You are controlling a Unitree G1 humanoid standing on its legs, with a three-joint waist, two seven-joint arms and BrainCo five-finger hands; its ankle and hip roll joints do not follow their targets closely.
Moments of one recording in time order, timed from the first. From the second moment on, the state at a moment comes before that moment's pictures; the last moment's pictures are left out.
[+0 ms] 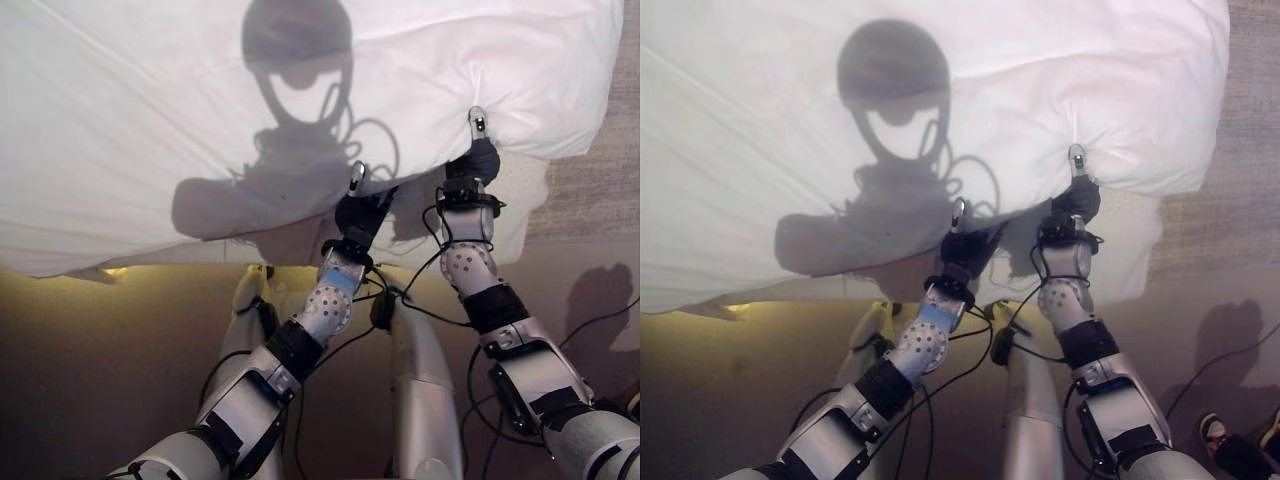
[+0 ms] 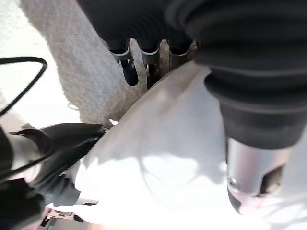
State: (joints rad) left arm -0.74 -0.04 -0.53 0.38 -1.53 -0.35 0.10; right arm -0.81 -0.29 0.17 0.39 1.24 -0.49 -0.20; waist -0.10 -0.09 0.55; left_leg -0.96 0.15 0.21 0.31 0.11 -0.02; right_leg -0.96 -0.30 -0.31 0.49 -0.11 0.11
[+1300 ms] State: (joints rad) left arm -0.59 0.08 -0.29 0.21 -1.32 -0.41 0.17; right arm -0.69 -0.24 0.15 0.32 1.20 -0.44 -0.17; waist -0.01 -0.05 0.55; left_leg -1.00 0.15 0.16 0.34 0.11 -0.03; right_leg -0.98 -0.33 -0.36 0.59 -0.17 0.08
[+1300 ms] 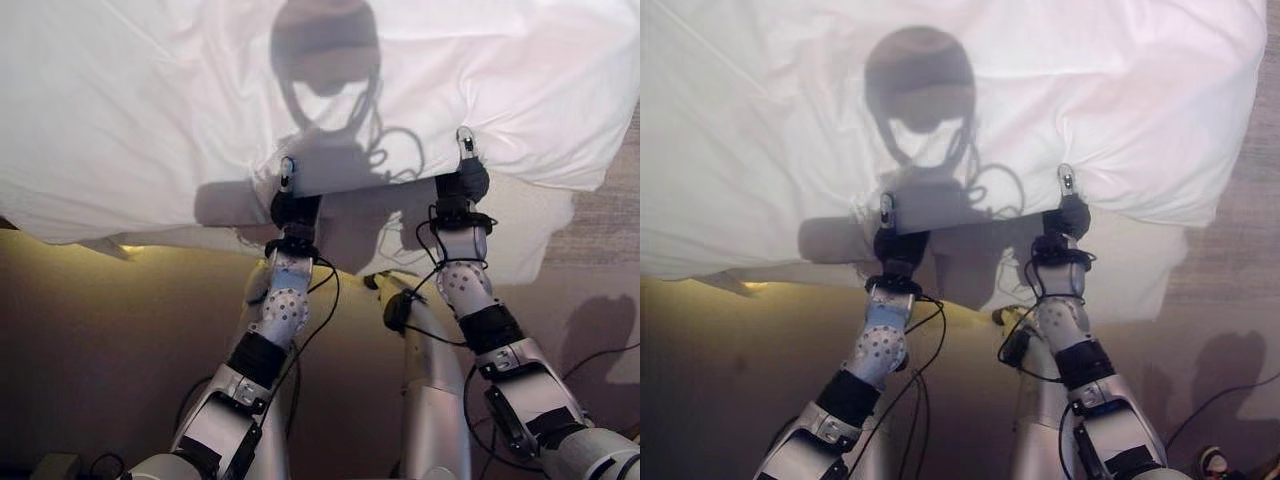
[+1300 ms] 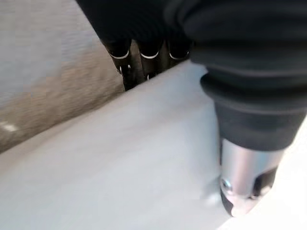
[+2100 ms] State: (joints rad) left arm -0.52 0.18 -0.10 0.17 -1.23 -0.50 0.22; right arm -0.67 -0.25 0.12 0.31 1.17 -0.42 -0.14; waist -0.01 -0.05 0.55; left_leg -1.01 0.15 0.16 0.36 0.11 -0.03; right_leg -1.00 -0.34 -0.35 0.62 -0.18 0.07
